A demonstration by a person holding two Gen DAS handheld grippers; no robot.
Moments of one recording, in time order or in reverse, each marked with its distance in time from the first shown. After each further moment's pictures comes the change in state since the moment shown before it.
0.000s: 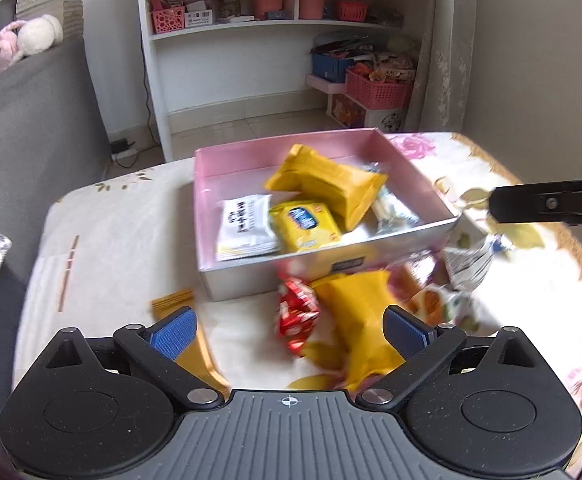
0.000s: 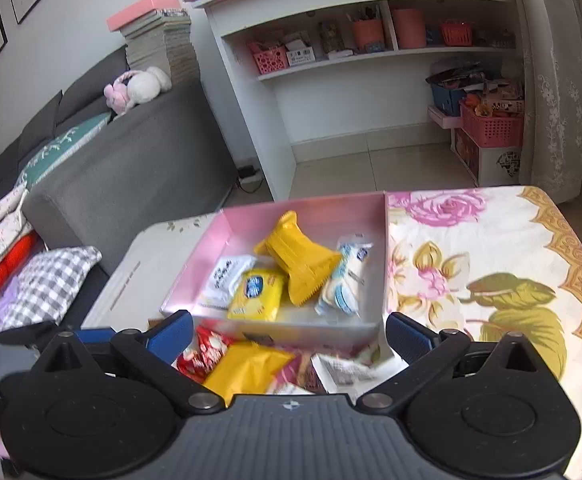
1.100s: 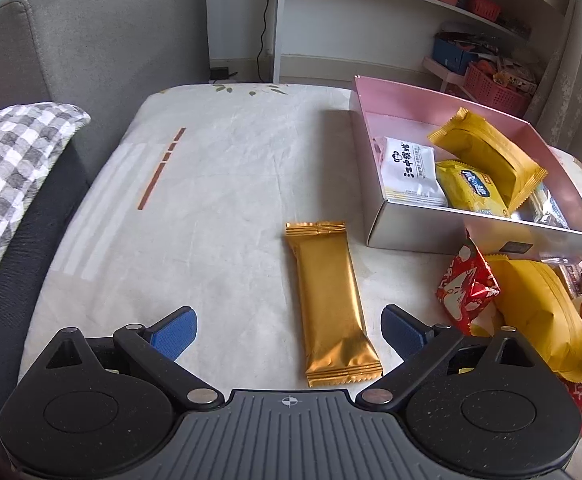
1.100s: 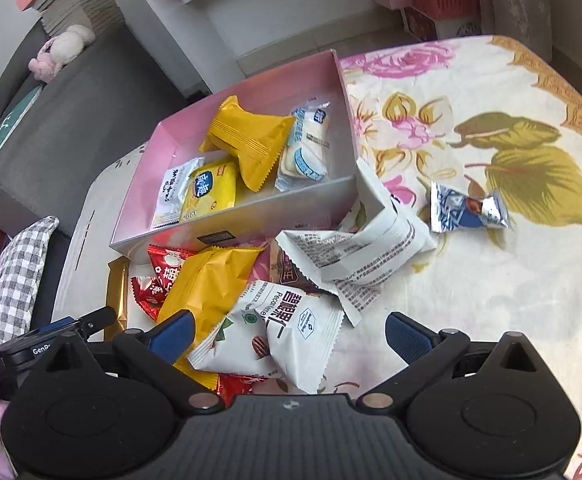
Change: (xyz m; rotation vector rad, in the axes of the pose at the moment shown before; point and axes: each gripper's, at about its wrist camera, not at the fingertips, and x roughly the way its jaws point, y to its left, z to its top) left arm 0.052 0.088 -0.037 -0.293 0.103 0.161; right arm 0.054 -0.018 -0.044 0.292 0.277 -0.034
